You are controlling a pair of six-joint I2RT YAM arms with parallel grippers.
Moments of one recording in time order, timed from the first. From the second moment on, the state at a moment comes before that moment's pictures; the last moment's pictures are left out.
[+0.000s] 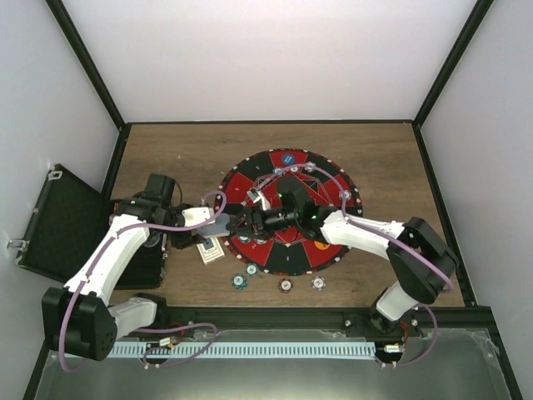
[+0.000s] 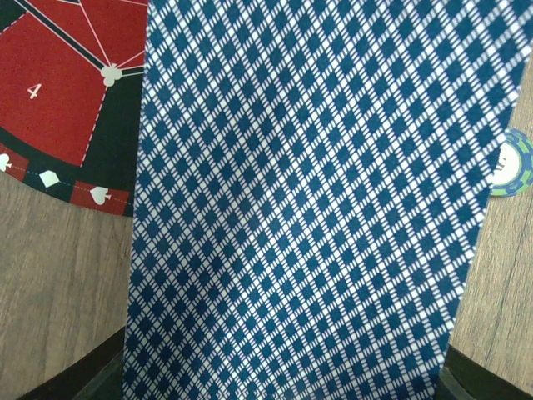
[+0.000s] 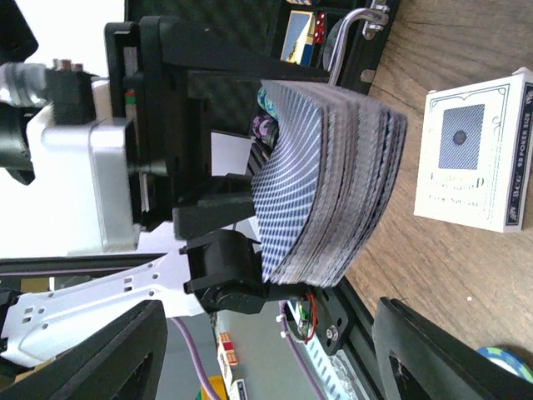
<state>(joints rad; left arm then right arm) -0.20 1.16 0.89 -0.95 0.42 1.08 0.82 1.56 0.91 0.21 -0.79 1.00</state>
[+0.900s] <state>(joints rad) -0.20 1.14 0.88 -0.90 0.40 1.06 0.86 1.87 1.09 0.40 -0.88 1.16</state>
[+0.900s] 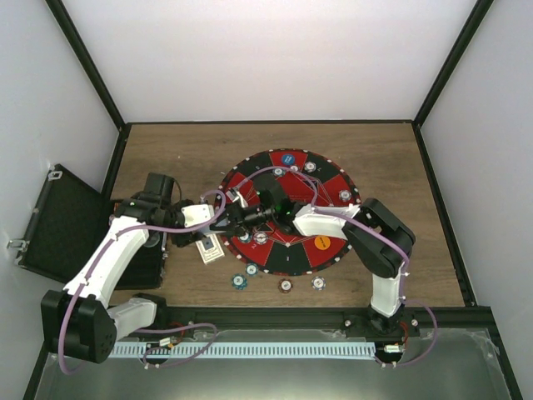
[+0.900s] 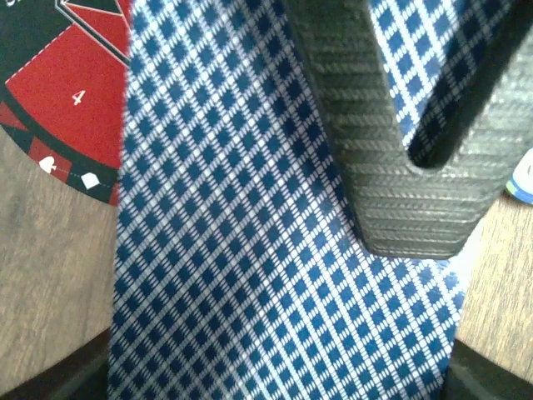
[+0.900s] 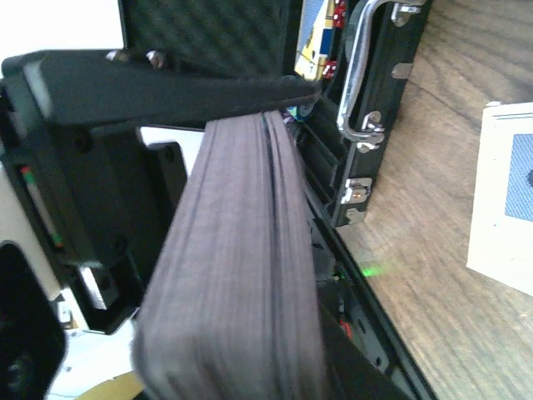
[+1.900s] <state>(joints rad) -0.23 1.07 0.84 -0.87 0.50 1.05 0.90 1.88 1.01 0.57 -0.89 1.26</state>
